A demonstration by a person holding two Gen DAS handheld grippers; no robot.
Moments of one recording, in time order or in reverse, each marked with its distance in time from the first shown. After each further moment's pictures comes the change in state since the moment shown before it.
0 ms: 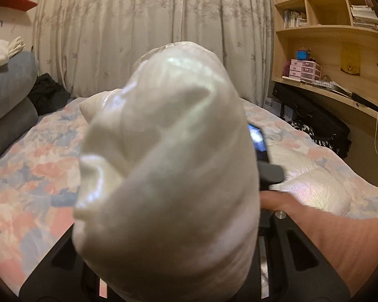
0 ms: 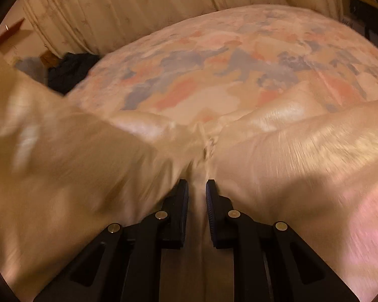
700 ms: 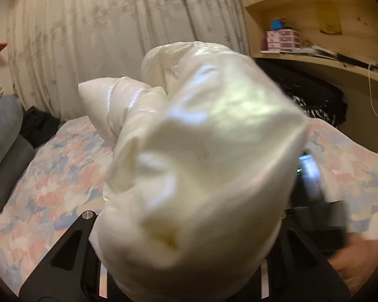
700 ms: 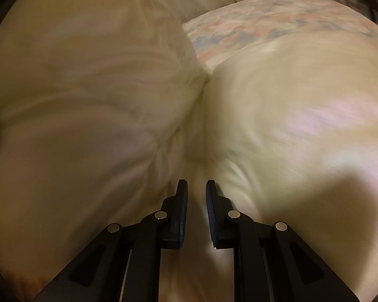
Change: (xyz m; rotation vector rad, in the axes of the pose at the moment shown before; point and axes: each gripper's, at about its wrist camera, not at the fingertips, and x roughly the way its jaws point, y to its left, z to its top) left arm -0.025 -0.109 0.018 0.239 0.049 0.003; right arm -0.142 -0.064 -0.109 0.007 0.042 0.148
